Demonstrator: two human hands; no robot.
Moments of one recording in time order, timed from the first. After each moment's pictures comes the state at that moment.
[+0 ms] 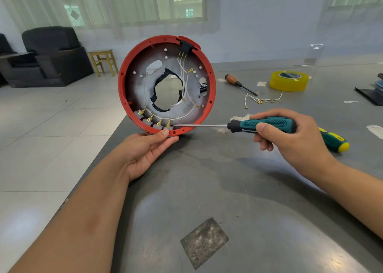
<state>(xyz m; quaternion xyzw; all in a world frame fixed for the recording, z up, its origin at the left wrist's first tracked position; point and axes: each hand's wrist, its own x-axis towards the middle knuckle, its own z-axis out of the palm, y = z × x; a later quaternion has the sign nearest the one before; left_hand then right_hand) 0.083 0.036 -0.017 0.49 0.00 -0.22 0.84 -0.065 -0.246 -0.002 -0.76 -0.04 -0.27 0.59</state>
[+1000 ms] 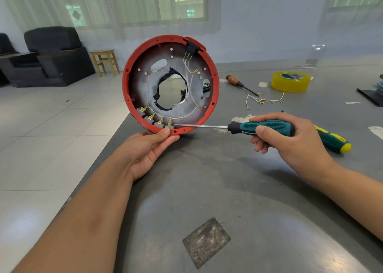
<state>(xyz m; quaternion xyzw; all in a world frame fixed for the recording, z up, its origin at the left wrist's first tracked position) 0.082 0.034 -0.016 0.50 0.02 -0.20 0.84 -0.066 -0.242 -0.002 -0.76 -0.03 -0.25 0.59</state>
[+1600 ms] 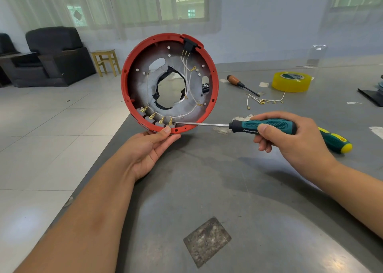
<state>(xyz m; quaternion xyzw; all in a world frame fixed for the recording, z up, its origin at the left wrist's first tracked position) 0.082 0.033 -0.017 0.47 0.01 -0.20 0.86 -0.065 -0.241 -0.001 -0.76 -0.01 -0.26 0.59</state>
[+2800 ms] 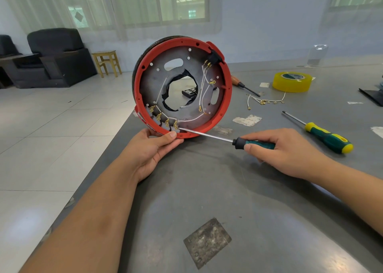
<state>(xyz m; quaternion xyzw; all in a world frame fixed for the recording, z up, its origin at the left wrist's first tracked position) 0.088 0.030 -0.026 0.50 0.00 -0.18 0.85 -0.055 -0.255 -0.009 -0.94 -0.04 -0.14 0.32</state>
